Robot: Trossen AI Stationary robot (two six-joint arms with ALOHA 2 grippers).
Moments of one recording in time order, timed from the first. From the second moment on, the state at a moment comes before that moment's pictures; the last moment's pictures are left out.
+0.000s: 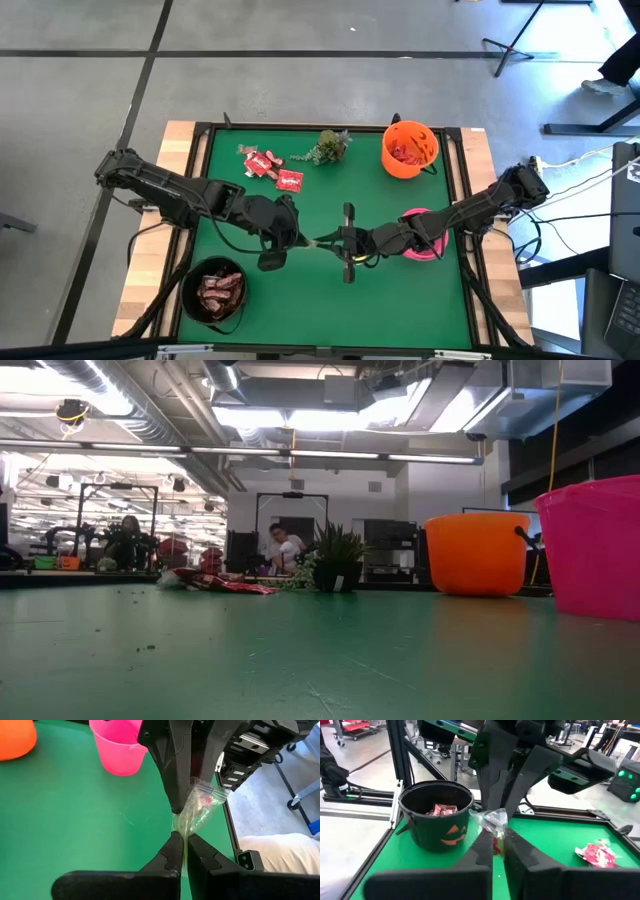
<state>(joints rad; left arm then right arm) -0.29 1.39 1.25 -0.46 -0.07 -0.38 0.39 1.58 1.12 0.26 0.37 -0.02</state>
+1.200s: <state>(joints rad) -0.63 1.14 1.40 -0.93 -0.66 -0.44 0.39 1.10 1.28 -1.12 0.15 0.64</state>
